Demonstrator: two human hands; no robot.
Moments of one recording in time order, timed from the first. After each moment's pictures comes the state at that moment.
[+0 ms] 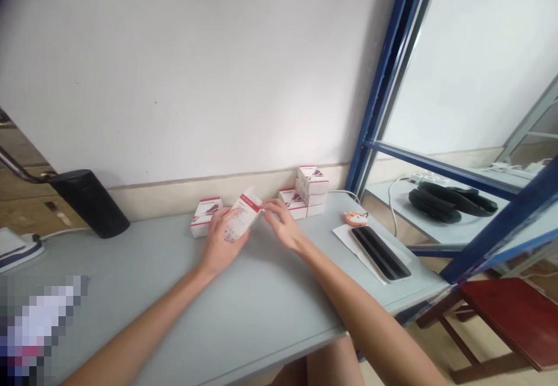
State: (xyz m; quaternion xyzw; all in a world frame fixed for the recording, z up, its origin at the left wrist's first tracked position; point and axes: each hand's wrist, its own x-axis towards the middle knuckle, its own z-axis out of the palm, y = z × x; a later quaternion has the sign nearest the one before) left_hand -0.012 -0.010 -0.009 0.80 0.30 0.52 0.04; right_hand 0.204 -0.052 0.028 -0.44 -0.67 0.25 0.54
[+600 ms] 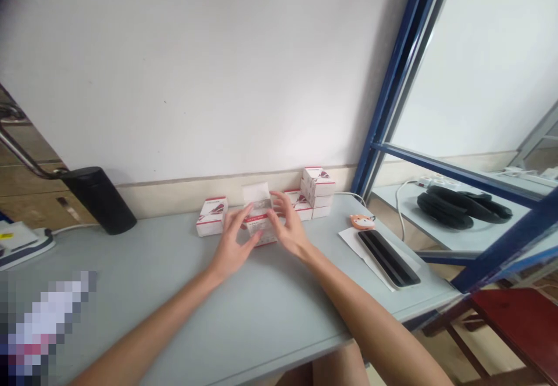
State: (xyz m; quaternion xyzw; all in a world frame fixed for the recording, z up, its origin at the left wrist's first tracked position) left_hand -0.001 -0.026 -0.003 0.80 0.30 0.50 0.16; right_hand 0.190 -0.064 0.031 -0.42 -0.63 0.26 0.60
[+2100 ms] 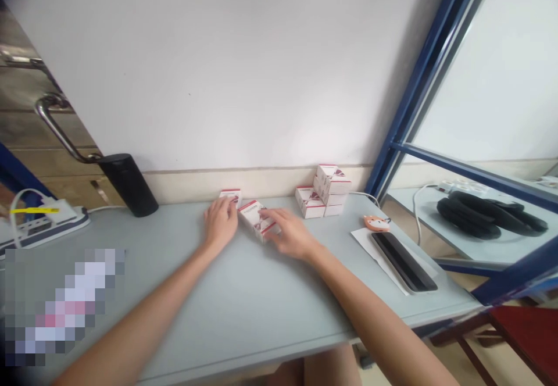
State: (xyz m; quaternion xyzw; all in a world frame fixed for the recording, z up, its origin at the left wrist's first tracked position) left_hand -0.047 0.027 -0.009 0.71 0.57 0.41 -0.02; right_hand 0.183 -0.060 0.007 -0.43 -0.83 0.07 0.35
